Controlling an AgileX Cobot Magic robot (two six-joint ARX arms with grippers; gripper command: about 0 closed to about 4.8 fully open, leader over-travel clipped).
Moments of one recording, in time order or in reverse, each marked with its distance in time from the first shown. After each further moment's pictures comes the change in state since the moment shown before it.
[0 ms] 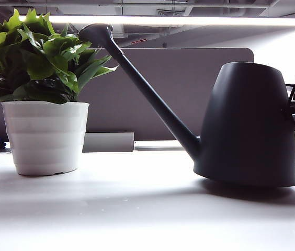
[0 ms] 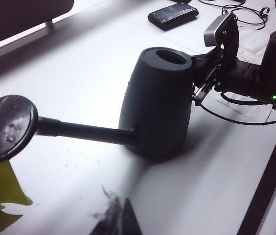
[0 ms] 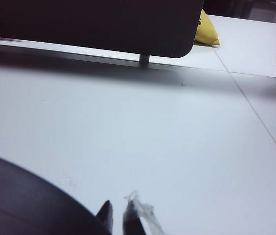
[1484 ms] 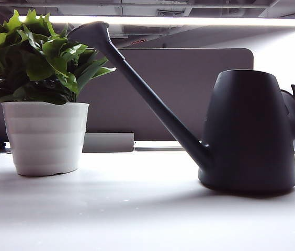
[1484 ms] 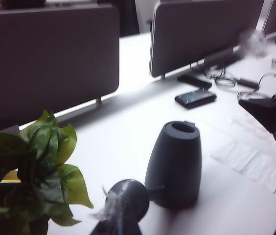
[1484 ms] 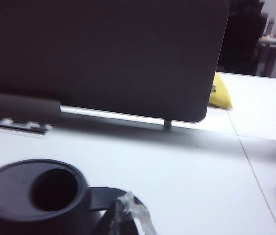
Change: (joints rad) left arm 0.000 -0.354 -0.018 -0.024 -0.135 -0.051; right arm 0.004 -1.039 0.084 -0.988 -0.130 0.010
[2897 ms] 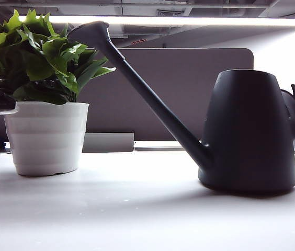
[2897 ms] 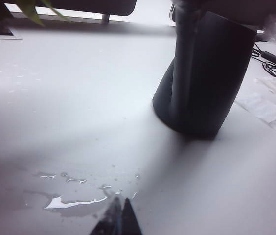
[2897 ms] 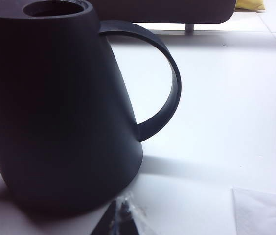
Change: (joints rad) left arm 0.000 -0.305 -0.908 0.539 -0.044 -0.245; right arm -0.001 -0.386 -0.280 -0.334 -0.038 0.092
